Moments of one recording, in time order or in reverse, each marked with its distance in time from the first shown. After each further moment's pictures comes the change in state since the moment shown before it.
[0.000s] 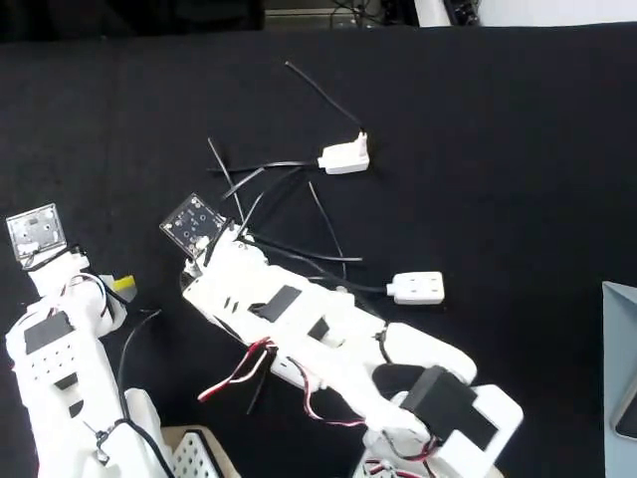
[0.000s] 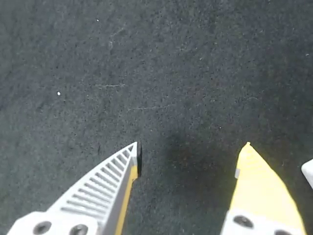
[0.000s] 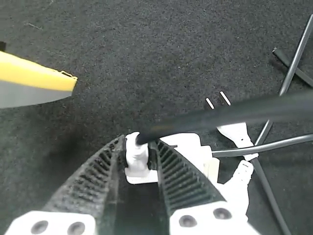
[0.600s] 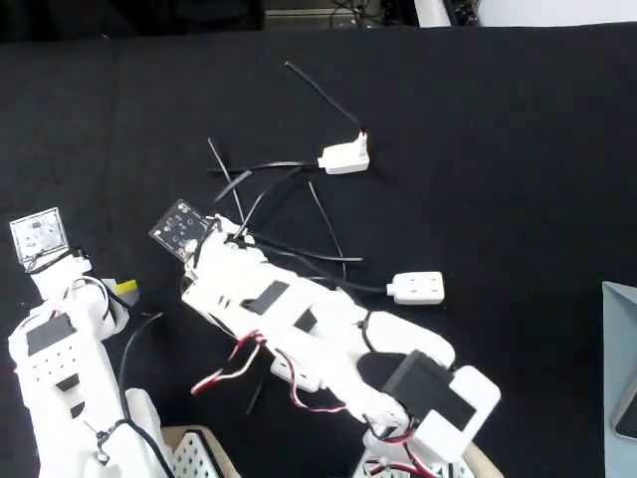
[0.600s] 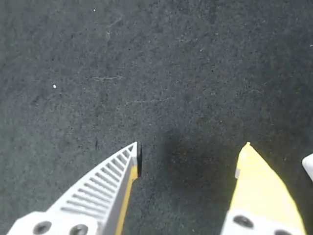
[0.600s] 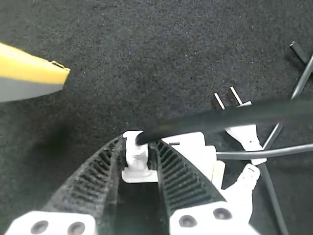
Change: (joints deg) left arm 0.0 -0.1 1.2 0.0 0.0; right arm -0.1 7.7 -5.5 3.0 4.2
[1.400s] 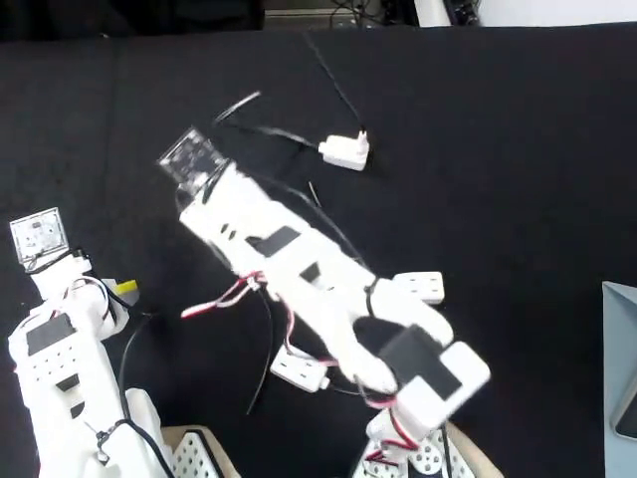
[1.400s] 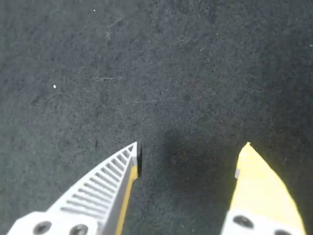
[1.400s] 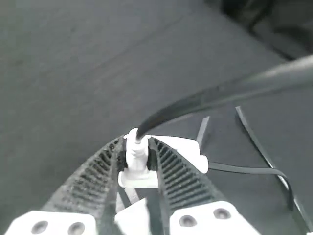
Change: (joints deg) left arm 0.0 0.0 0.0 0.0 0.0; right arm 11.1 6.8 -16.3 -11.3 7.9
